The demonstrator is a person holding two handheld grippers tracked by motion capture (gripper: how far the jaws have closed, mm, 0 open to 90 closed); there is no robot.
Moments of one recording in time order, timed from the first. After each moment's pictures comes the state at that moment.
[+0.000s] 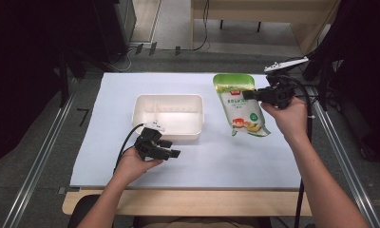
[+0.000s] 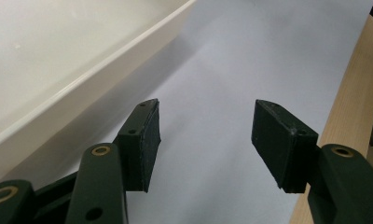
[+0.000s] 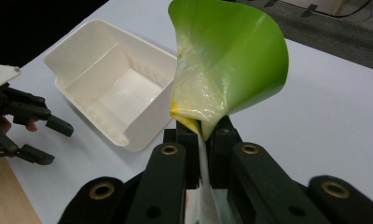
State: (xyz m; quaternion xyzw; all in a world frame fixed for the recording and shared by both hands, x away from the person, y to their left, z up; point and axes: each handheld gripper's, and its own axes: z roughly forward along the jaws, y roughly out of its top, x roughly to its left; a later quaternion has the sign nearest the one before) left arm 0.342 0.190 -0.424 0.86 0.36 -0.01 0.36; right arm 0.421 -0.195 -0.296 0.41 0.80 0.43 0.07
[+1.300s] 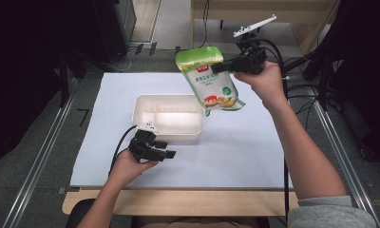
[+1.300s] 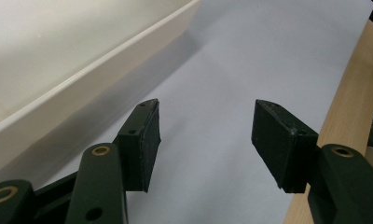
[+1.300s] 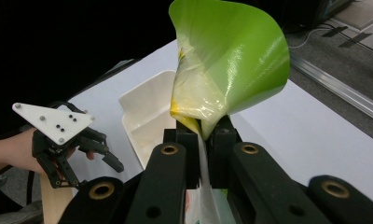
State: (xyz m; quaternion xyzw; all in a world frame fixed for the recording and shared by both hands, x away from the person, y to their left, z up) left arm 0.334 0.203 -0.422 0.85 0.37 0.00 0.37; right arm 0.471 -0.121 -0.230 0.28 0.84 0.47 0.01
